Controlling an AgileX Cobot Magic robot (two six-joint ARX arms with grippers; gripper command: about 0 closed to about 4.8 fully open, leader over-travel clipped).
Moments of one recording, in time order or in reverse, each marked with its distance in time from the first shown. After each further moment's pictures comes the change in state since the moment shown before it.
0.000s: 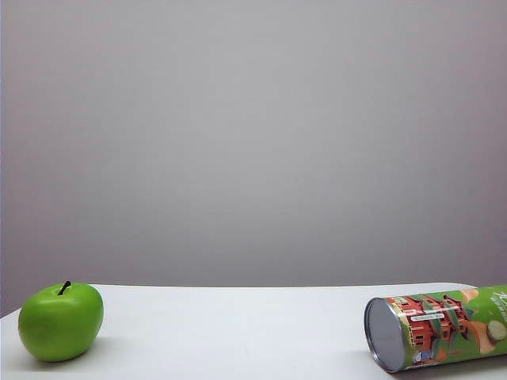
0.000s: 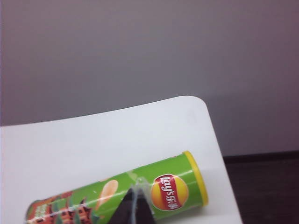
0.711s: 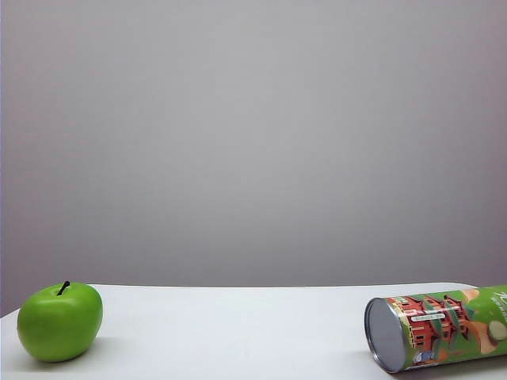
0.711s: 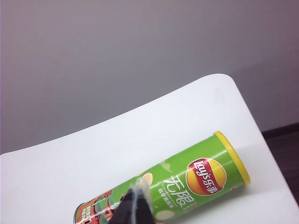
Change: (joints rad) left arm -0.045 0.086 0.340 -0.137 0.241 -0.101; right arm 0.000 0.000 0.000 -0.018 -0.060 0.255
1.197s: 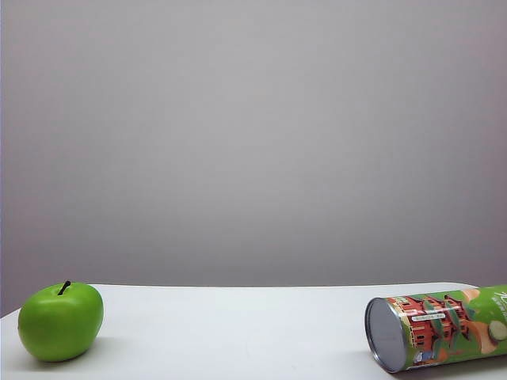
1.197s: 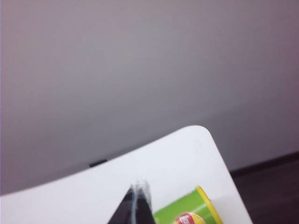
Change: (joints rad) left arm -0.025 0.617 0.471 -0.085 0.119 0.258; right arm 0.000 0.047 0.184 -0.037 0.138 -0.039
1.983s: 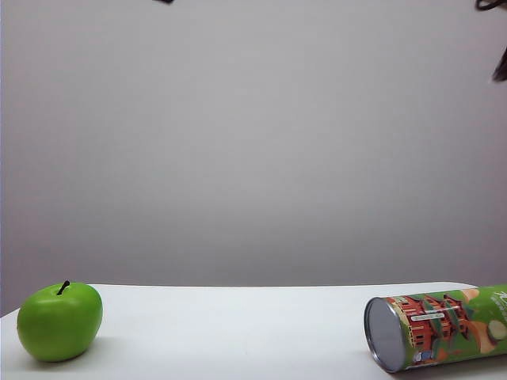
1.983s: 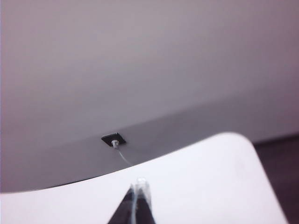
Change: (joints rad) left arm -0.534 0.439 0.295 -0.169 -0.181 0.340; right arm 0.000 1.006 0.560 0.214 -0.128 0.005
